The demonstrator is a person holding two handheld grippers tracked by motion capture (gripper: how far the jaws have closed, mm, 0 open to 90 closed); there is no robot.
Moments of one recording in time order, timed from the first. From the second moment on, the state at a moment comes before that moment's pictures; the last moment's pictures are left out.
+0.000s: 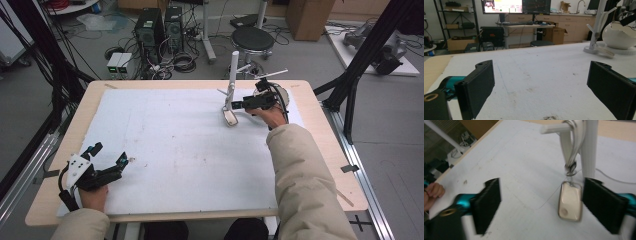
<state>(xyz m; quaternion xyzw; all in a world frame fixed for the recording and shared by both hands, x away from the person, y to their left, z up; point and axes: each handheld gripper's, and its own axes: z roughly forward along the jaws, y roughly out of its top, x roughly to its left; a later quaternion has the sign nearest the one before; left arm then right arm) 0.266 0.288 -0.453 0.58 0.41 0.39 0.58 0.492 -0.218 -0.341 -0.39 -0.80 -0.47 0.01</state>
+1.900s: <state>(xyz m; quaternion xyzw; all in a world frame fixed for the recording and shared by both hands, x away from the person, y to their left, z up) 0.262 0.287 -0.454 0.58 0.40 0.41 0.58 0.323 -0.339 -0.451 -0.27 -0.68 -0.63 -0.25</state>
